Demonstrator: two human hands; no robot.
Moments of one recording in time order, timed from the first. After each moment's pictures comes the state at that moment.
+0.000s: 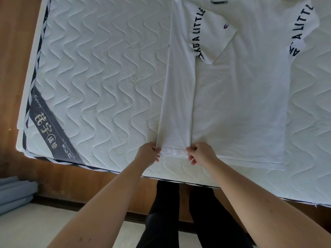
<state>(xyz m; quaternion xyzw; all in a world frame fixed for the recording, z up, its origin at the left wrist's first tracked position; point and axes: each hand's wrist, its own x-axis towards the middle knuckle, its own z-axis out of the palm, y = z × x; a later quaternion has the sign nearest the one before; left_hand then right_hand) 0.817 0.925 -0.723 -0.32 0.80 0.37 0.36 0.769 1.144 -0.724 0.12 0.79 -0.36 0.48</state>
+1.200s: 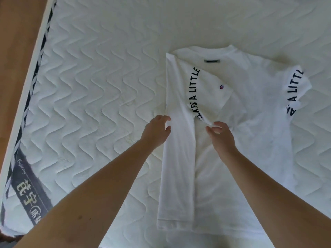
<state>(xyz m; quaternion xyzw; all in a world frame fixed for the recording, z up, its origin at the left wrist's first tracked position) 0.517 0.896 -0.693 -0.04 0.94 0.25 0.20 0.518 1.132 -0.702 0.26 0.80 -0.49 0.20</state>
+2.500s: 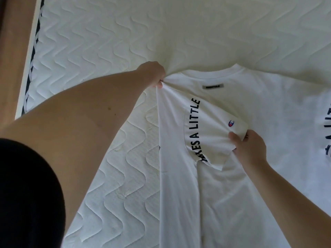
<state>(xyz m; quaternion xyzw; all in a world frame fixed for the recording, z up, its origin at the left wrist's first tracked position) 0.158 0.889 -0.683 0.10 0.94 -0.09 0.32 0.376 1.179 -0.749 0.29 0.83 -0.44 0.15</state>
